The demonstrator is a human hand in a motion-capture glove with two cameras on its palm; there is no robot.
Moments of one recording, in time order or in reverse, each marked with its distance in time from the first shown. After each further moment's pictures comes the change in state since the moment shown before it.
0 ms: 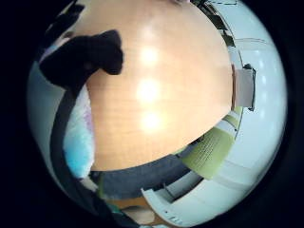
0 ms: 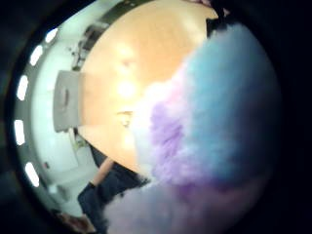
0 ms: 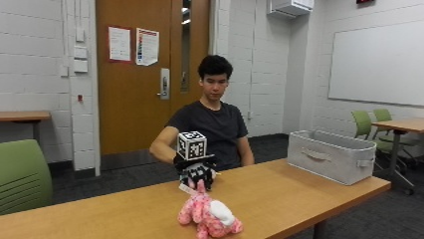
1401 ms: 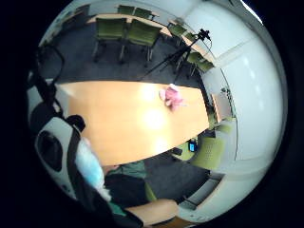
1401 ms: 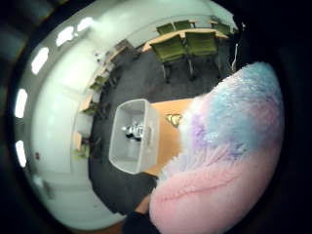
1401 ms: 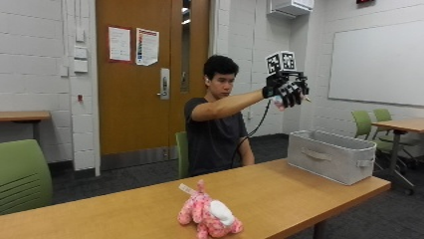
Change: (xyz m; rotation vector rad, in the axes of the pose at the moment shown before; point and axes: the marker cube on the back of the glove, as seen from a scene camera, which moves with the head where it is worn) arm -0.360 -0.074 -0.330 0.391 0.024 -0.035
